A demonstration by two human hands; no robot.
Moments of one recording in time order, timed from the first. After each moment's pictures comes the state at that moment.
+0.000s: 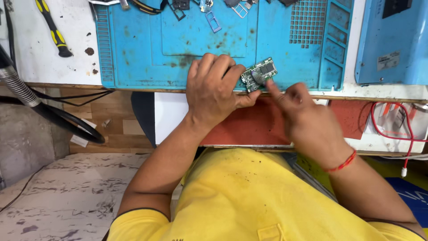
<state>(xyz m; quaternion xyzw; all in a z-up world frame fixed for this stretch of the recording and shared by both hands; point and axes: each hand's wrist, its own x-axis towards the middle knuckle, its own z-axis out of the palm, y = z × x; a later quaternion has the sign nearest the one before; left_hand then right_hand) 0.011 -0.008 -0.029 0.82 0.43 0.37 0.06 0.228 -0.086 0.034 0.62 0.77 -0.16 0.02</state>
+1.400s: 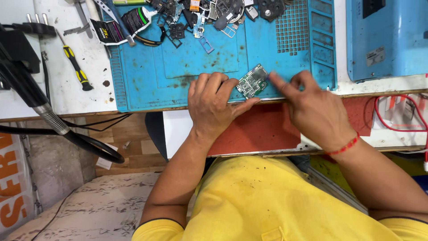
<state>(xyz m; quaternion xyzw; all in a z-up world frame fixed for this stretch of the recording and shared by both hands) 0.011 -0.016 -0.016 0.82 0.45 0.36 0.07 0.224 -0.078 0.055 0.64 0.76 -0.10 -0.06</state>
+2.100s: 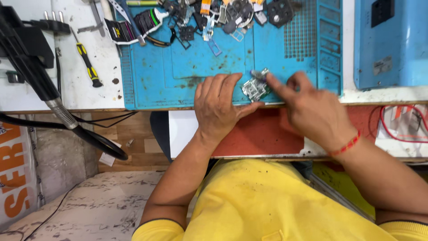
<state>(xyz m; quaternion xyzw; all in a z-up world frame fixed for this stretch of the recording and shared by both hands) 0.013 -0.020 -0.017 0.80 0.47 0.37 0.08 0.215 -0.060 0.069 0.61 0.79 -0.09 0.04</state>
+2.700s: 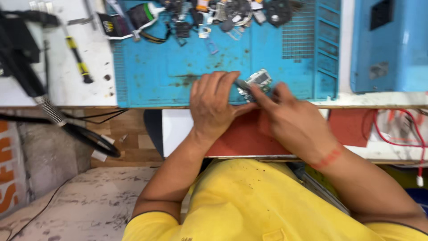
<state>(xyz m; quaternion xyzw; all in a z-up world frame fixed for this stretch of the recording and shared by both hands) 0.014 -0.020 -0.016 0.80 0.48 0.36 0.10 0.201 -0.062 0.072 0.57 0.81 -0.13 -0.03</state>
